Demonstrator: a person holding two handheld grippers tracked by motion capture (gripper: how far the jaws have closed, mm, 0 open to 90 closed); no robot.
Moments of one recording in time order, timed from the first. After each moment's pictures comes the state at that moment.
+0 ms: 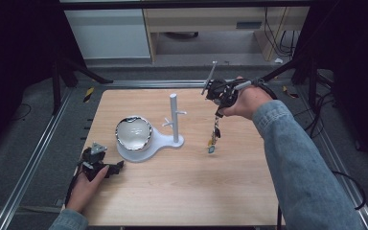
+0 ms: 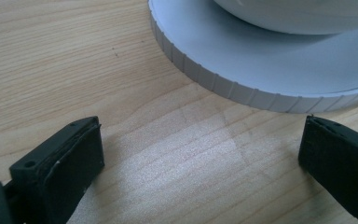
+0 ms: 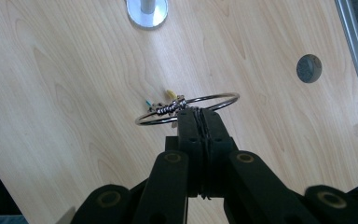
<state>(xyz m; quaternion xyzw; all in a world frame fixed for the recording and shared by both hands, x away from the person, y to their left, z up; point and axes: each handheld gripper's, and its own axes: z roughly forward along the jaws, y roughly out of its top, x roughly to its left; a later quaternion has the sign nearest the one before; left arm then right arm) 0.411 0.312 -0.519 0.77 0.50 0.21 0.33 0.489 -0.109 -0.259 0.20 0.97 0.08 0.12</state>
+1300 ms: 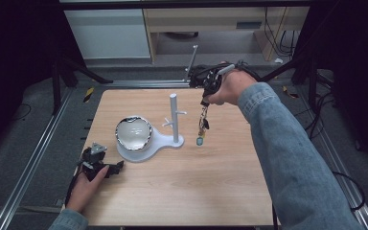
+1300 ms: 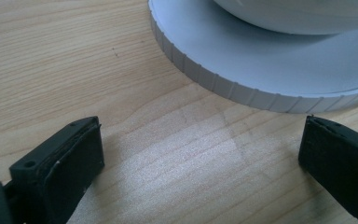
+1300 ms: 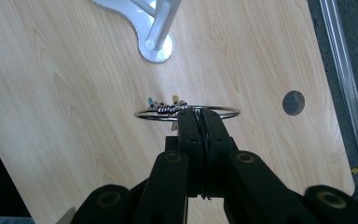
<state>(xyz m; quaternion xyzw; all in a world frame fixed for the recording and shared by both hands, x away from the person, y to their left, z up) 0.411 0.312 -0.519 0.77 0.50 0.21 0.33 0.496 -0.066 -0.222 0.17 0.97 0.08 0.12</state>
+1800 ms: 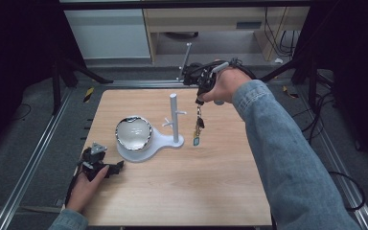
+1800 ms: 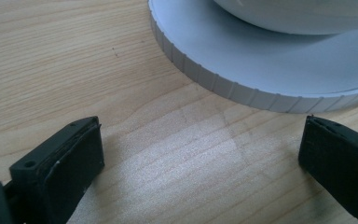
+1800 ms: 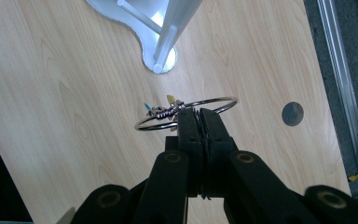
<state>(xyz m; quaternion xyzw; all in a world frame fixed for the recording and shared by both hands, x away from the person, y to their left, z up) 0.411 0.312 -0.519 0.77 0.50 0.21 0.33 0.496 -0.052 -0.217 0.16 0.98 0.09 0.12</state>
